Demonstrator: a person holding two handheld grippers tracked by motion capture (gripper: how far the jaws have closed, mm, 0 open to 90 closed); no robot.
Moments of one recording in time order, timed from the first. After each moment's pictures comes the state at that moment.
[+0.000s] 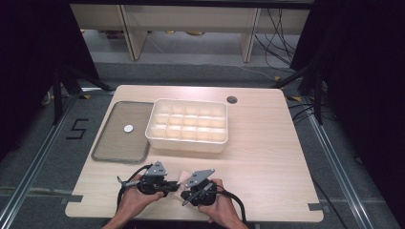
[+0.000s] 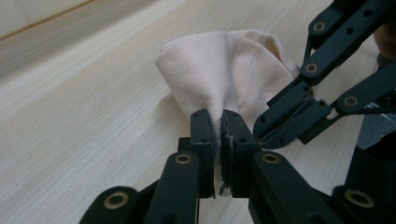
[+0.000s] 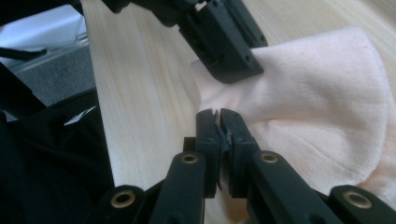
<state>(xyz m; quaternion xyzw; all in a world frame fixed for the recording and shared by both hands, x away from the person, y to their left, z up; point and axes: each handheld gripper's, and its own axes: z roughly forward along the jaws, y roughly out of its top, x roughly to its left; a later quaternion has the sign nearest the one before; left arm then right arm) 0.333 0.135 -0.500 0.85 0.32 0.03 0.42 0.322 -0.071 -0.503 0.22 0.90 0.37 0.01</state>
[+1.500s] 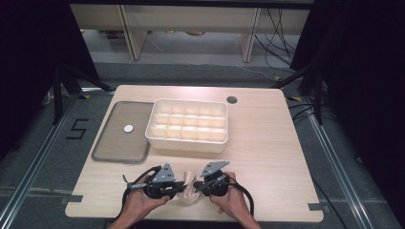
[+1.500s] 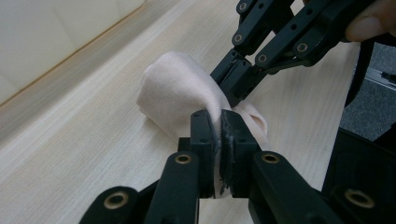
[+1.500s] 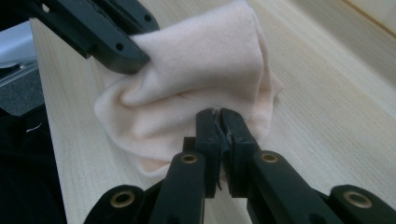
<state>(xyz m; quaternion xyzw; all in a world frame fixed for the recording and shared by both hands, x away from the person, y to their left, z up) 0.319 0.112 -0.478 0.87 0.25 0.08 0.41 0.343 -0.105 -0.500 0.27 0.89 0.36 0.04</state>
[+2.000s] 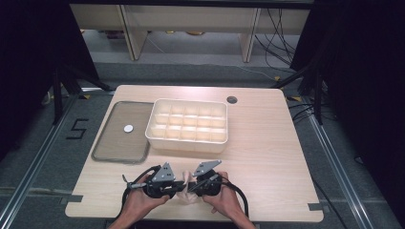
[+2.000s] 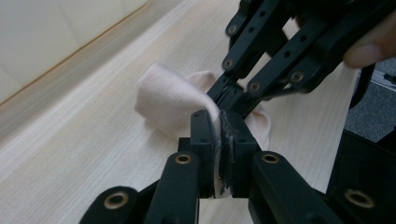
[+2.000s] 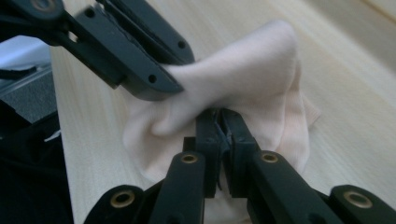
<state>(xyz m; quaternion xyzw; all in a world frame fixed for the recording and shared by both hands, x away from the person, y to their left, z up) 0.321 0.112 -0.480 0.87 0.25 0.08 0.41 0.346 -0.084 -0.504 0.25 0.89 0.37 0.02</state>
